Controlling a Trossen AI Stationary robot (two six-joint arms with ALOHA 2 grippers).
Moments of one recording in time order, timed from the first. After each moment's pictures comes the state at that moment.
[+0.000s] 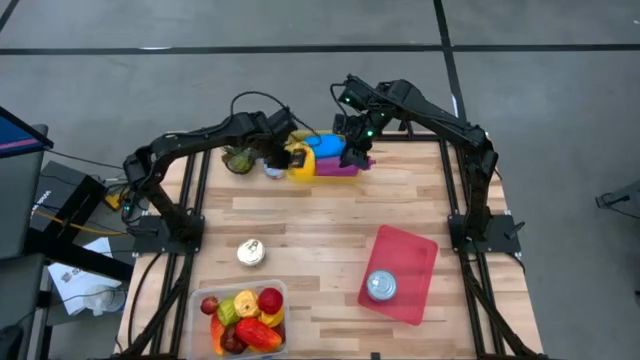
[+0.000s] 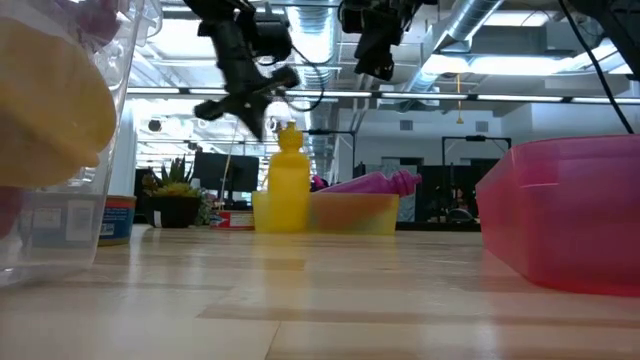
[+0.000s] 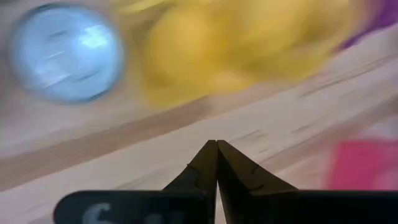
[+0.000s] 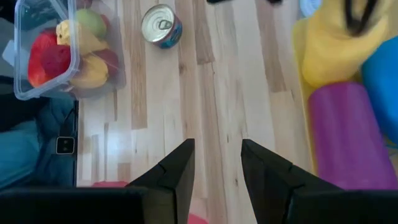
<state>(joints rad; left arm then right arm) 0.51 1.67 1.43 -0.94 0.10 -0.83 -0.47 1.93 2.13 -1.38 -0.53 -0.20</state>
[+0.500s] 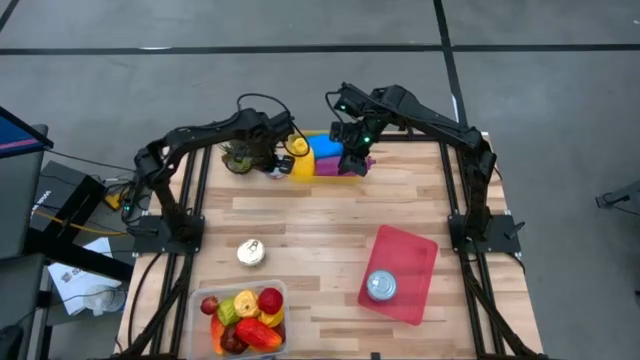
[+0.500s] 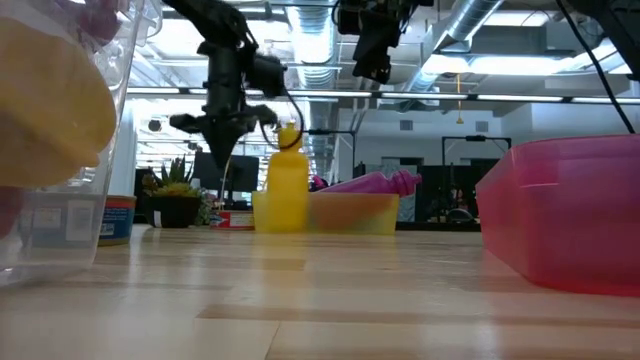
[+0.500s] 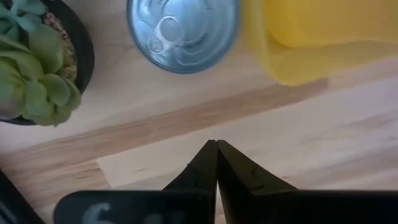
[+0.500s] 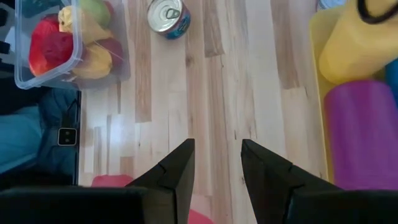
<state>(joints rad) 0.60 1.76 1.42 -1.18 0.02 -0.69 -0.44 1.94 2.11 -1.37 -0.53 -0.21</state>
